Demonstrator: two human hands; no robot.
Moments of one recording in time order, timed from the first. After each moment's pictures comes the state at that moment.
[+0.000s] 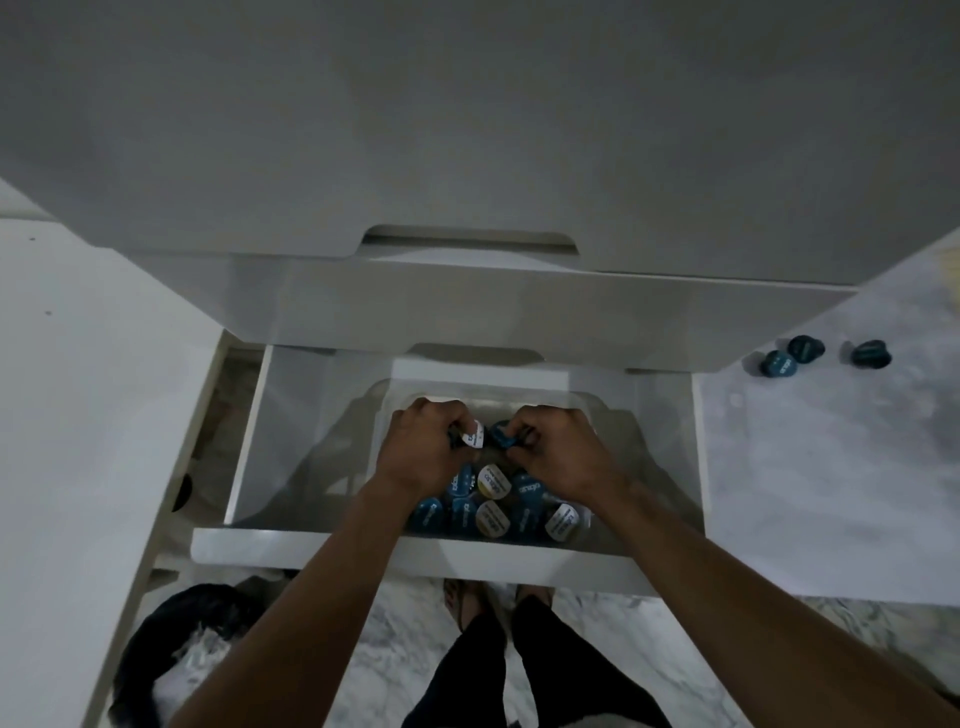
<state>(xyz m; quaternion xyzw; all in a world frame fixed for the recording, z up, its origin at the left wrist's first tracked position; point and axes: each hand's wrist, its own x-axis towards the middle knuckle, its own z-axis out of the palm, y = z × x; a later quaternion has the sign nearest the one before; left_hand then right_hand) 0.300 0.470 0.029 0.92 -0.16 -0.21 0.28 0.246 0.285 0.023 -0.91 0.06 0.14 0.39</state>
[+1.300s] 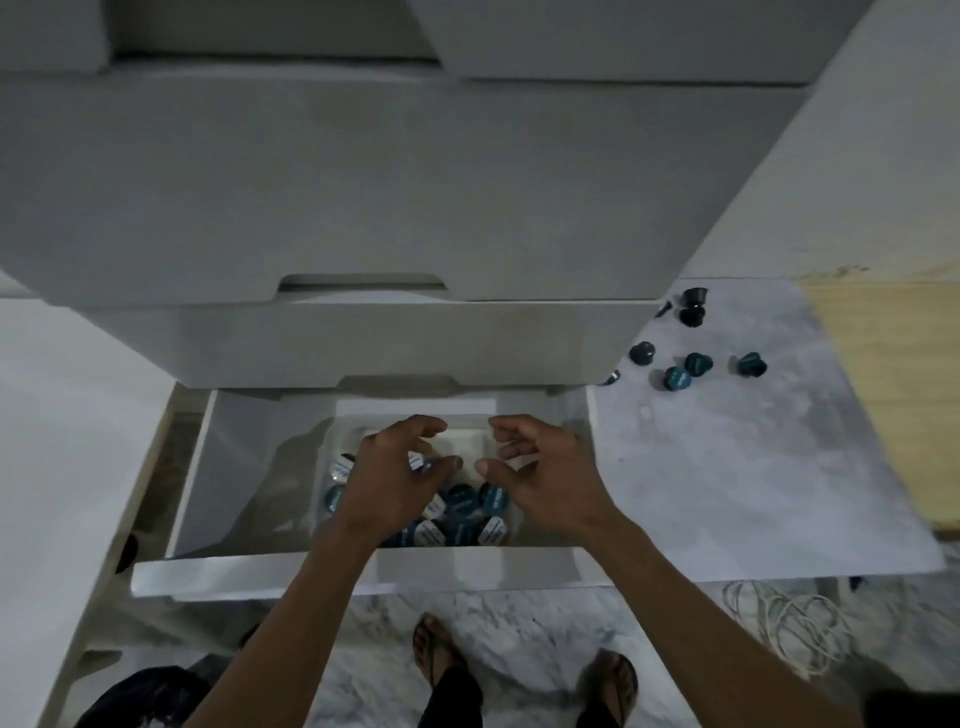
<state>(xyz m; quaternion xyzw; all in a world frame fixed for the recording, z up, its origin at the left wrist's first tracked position) 0.256 0.430 0.086 0.89 -0.15 -0.14 0.40 0.184 0.247 0.088 -0.85 0.13 0.00 0.52</state>
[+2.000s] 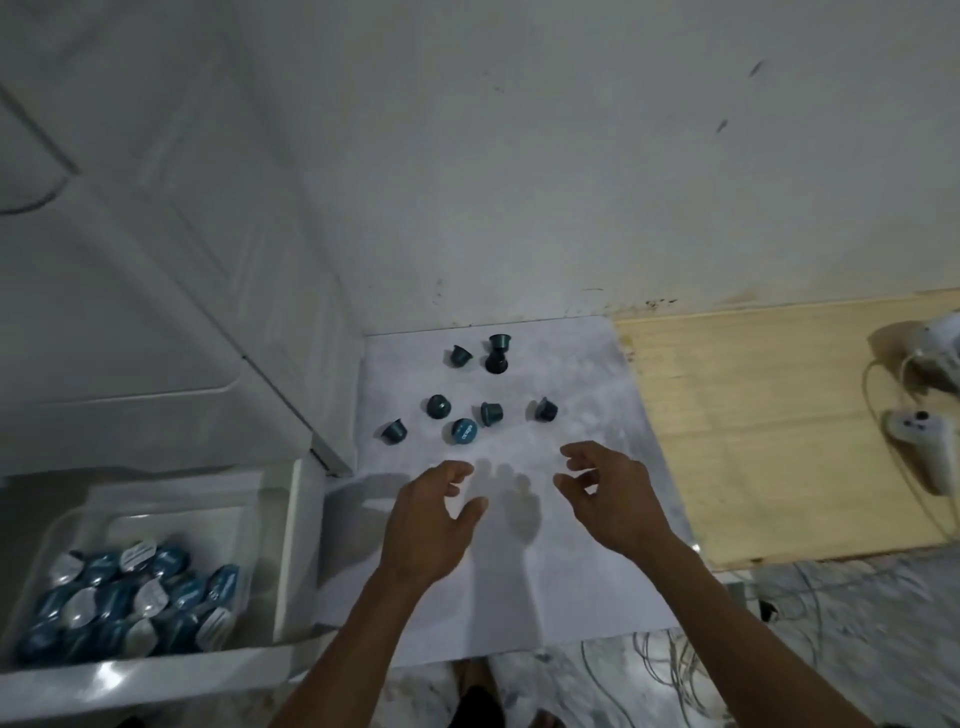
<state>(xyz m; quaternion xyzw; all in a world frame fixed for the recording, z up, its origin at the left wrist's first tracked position) 0.153 0.095 0.054 0.88 -0.16 -0.16 0.42 0.074 -0.118 0.069 -0.88 0.24 -0.02 0.41</state>
